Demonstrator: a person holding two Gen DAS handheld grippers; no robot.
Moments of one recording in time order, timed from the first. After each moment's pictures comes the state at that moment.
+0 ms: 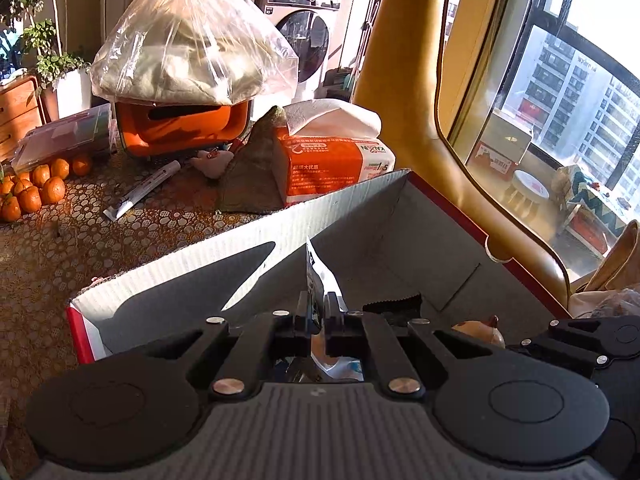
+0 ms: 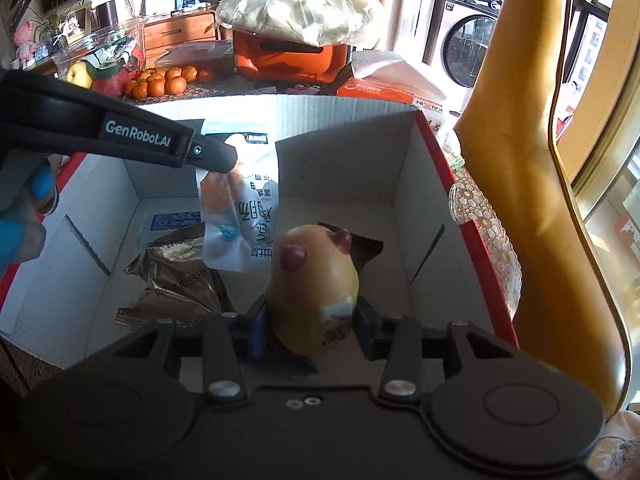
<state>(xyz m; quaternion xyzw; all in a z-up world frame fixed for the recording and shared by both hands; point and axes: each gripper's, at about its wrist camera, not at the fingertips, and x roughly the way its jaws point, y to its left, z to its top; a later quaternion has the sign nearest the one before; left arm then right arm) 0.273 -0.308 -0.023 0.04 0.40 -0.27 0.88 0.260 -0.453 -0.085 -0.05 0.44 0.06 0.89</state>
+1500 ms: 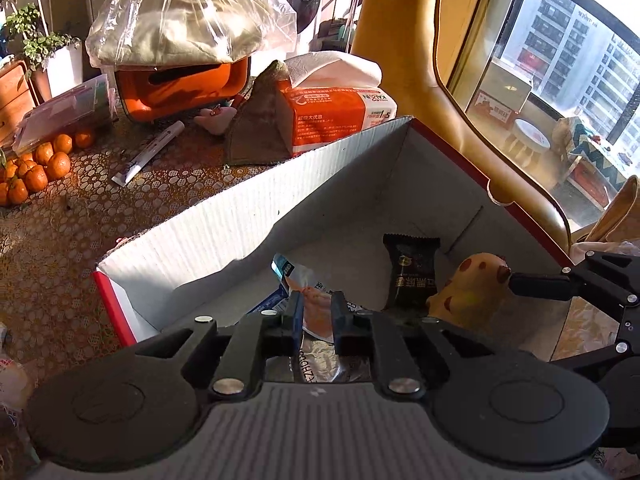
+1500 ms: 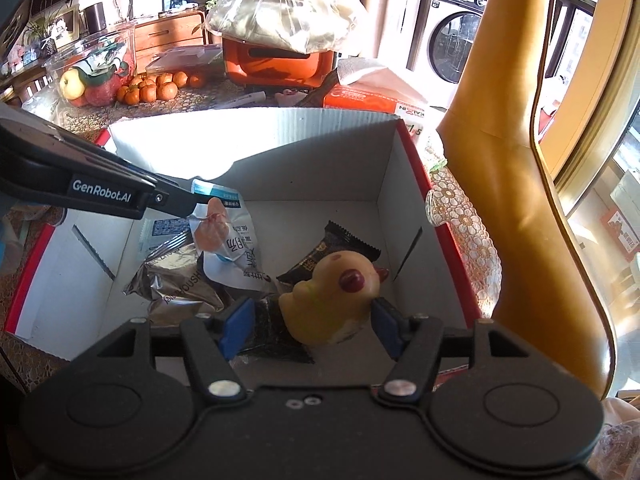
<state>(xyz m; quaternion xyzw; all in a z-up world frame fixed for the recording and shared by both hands) 0.264 -0.293 -0.014 0.08 0.45 -0.28 0.84 0.251 -0.453 -0.064 -0.05 0.44 0.04 0.89</state>
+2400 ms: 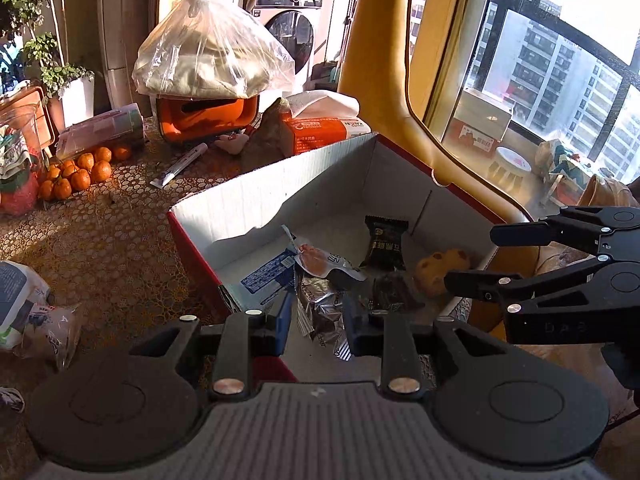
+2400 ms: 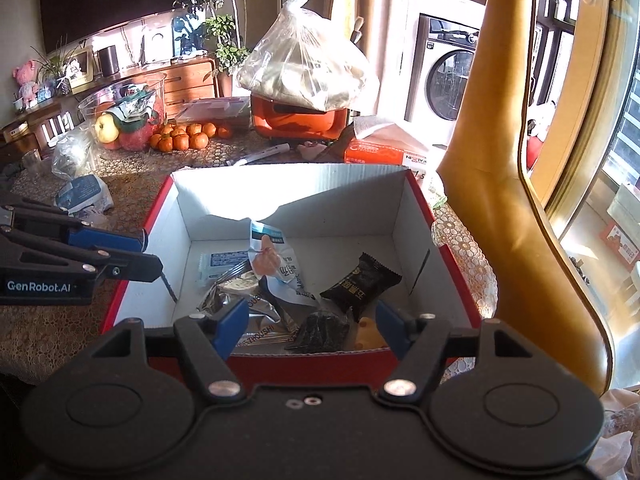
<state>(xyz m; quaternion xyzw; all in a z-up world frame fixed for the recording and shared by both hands) 0.167 -0.224 0.021 0.06 0.39 -0.29 0.87 0.196 -0.428 -0.019 -0.03 0.38 0.05 0.92</state>
